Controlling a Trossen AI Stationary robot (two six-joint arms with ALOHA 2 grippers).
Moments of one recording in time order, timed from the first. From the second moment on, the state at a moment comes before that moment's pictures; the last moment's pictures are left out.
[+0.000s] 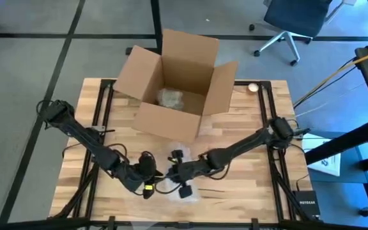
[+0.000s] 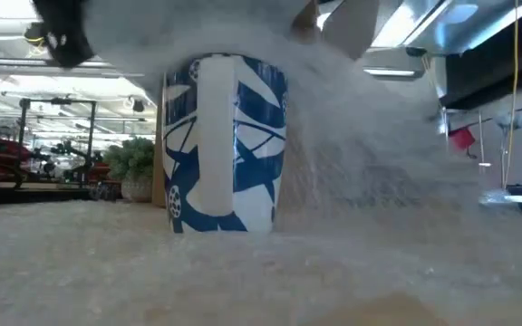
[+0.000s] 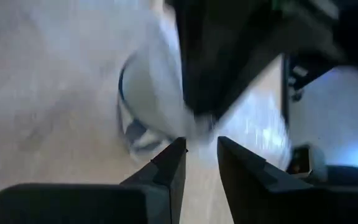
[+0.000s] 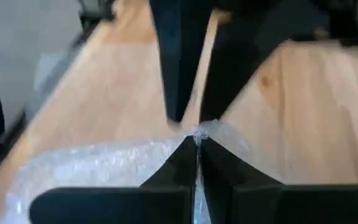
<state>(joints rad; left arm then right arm) -0.67 1.47 0.91 -0.14 -0.56 -0.85 0.38 2.00 1.50 -0.12 0.17 0.01</state>
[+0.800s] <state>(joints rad) -0.63 1.55 0.91 -0.13 -0.61 -0.79 0.39 1.97 1.49 -0.18 0.12 0.05</state>
